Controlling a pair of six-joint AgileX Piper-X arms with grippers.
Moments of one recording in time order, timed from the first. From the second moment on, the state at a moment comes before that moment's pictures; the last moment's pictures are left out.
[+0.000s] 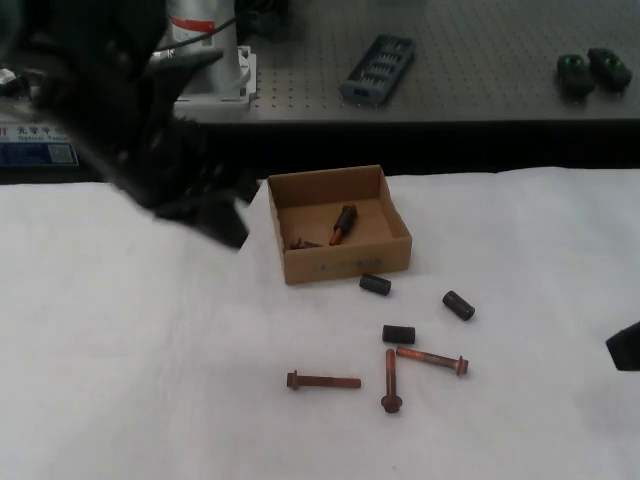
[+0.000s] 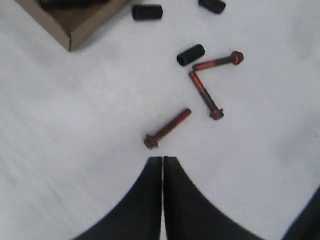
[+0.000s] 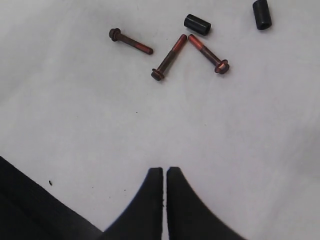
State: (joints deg) left arm -18.5 98.5 -86.6 55.8 28.9 11.6; right arm 19.1 56.0 -50.2 62.3 -22.5 -6.0
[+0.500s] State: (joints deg) left arm -18.5 55.9 -49.2 49.6 28.6 8.9; right arm 19.1 53.0 -48.0 62.4 -22.1 -6.0
